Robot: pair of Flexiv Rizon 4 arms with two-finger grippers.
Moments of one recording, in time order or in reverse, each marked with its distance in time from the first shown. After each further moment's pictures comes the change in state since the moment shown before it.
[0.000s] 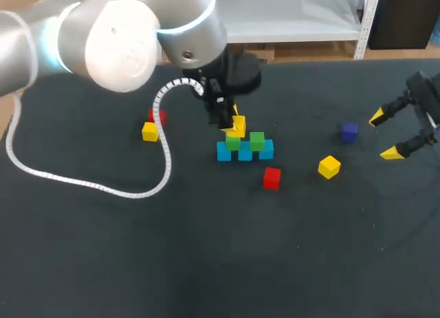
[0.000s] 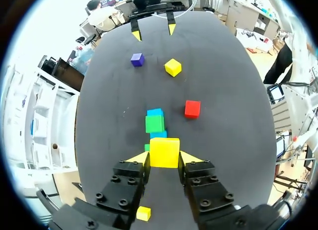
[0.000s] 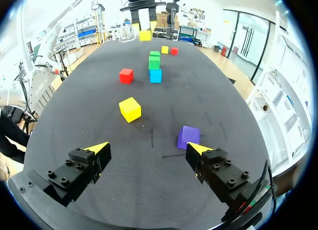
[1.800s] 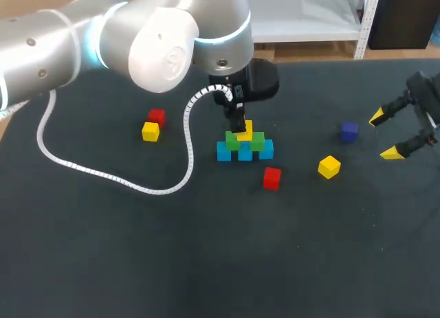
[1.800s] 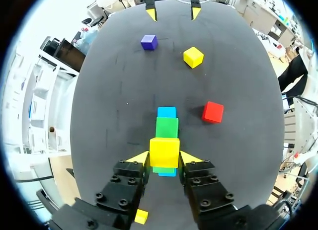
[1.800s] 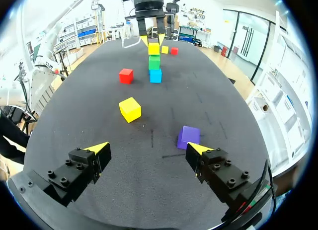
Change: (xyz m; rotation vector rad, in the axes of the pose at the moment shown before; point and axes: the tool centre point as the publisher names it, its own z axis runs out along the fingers) left arm -0.003 0.018 0.038 -0.002 0.117 -0.121; right arm 0.000 0.000 0.000 0.000 0.000 0.000
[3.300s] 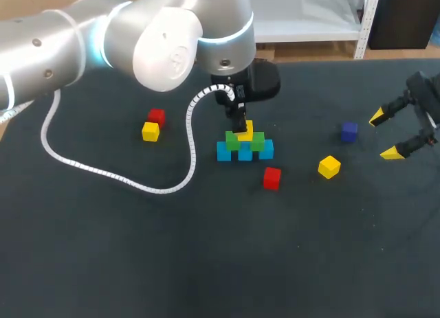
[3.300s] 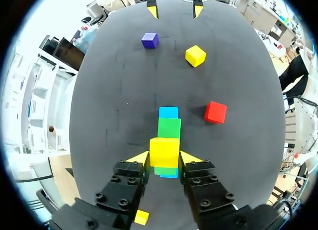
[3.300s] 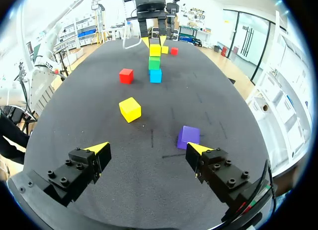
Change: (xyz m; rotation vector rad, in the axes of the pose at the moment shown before) left arm -0.001 0.003 0.005 0.006 0.011 -0.001; right arm 0.000 0.000 0.000 0.000 0.000 0.000
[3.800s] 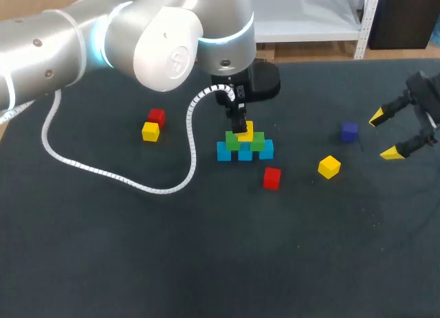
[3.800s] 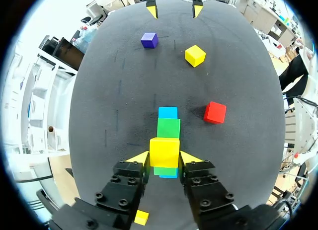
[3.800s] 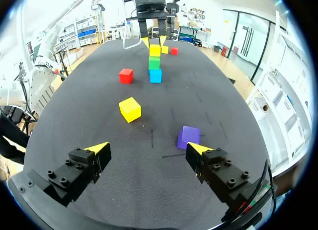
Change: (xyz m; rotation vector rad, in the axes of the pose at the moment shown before) left arm 0.000 -0.001 0.001 0.003 0.002 0.001; right arm 0.000 0.000 0.000 0.000 0.000 0.000
